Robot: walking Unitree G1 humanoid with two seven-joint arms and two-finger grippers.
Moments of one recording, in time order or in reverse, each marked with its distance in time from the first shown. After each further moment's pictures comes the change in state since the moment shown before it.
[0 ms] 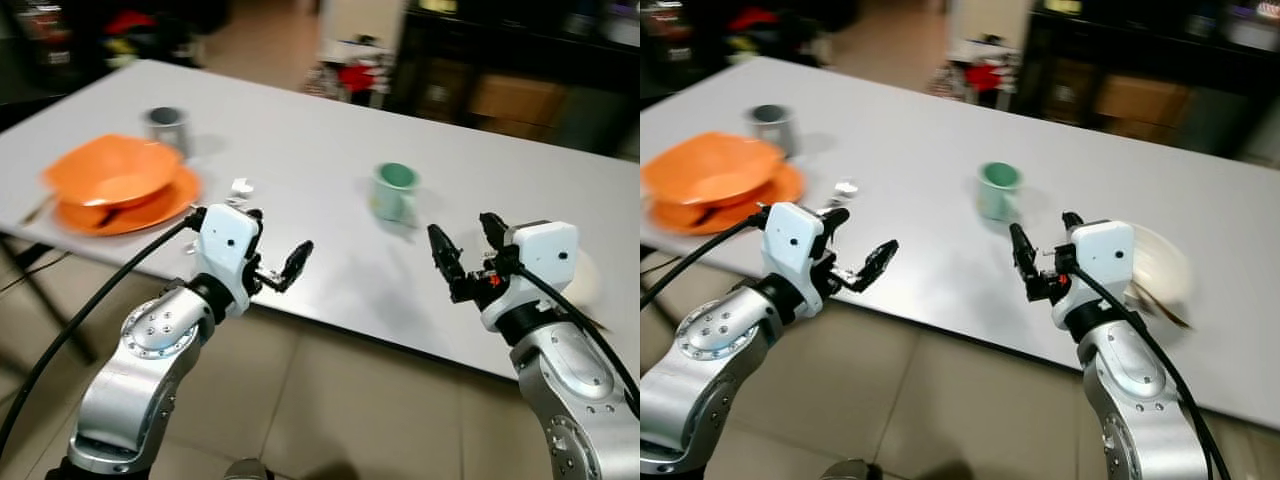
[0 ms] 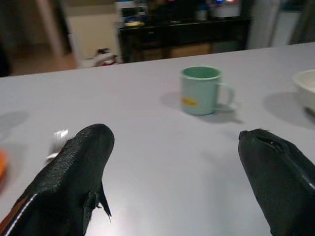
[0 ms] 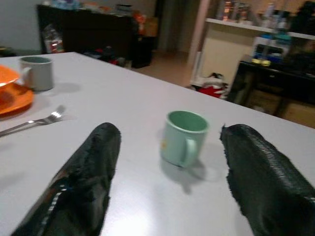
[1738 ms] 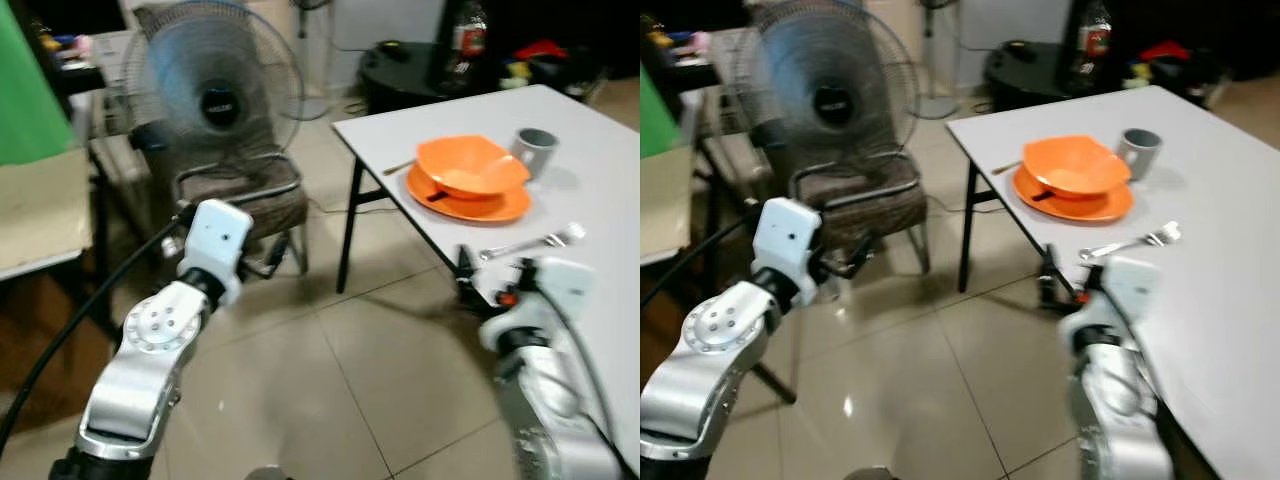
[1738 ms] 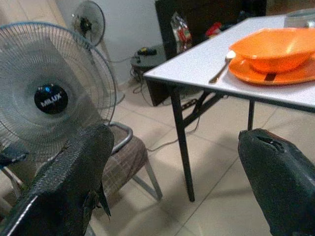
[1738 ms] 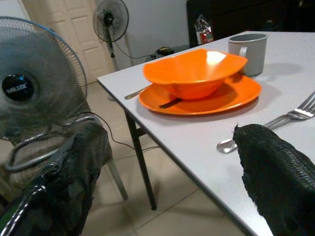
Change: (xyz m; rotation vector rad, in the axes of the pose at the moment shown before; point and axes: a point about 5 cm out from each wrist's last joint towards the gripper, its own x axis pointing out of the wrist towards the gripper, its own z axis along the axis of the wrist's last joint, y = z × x) left arm 0.005 0.021 -0.011 0.087 0.026 0.159; right arm -0.001 -0.005 -0.045 0.232 0.071 -0.308
